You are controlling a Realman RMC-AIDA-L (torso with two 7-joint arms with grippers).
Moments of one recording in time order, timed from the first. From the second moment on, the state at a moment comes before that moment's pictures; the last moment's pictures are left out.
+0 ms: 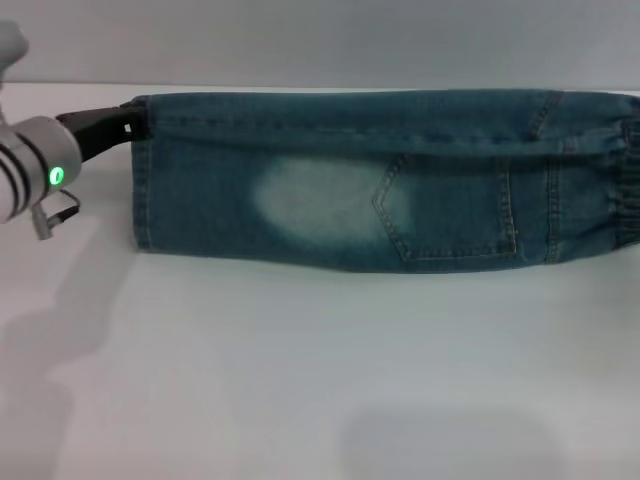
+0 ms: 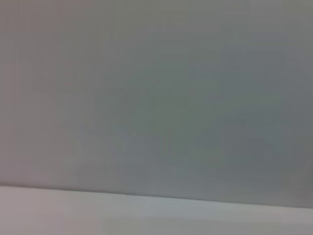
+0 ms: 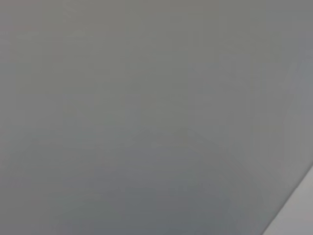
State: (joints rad) left arm -0.36 -2.06 -1.62 -1.08 2.28 -0.33 0.41; right arm 0.43 2.07 2.54 0.39 -1.24 1.02 -1.36
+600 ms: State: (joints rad) left arm -0.47 -2.06 -1.60 -0.99 2.23 -0.31 0.45; right arm 0.46 2.07 2.53 0.44 -1.32 0.90 -1.42
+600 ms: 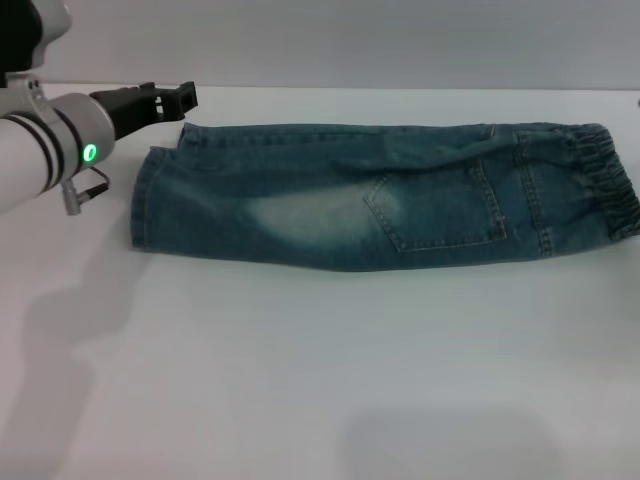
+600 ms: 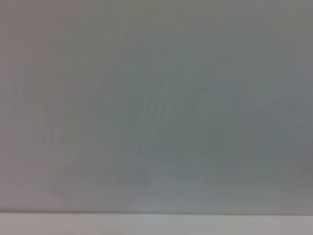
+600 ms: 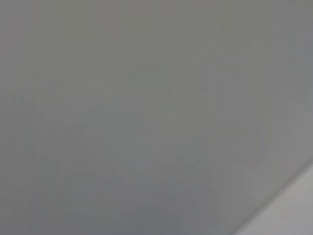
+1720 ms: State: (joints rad) left arm -0.38 -2.06 -1.60 -1.12 2.24 -0.41 0.51; right arm 0.43 2.07 2.47 0.33 -1.35 0.87 -1.42
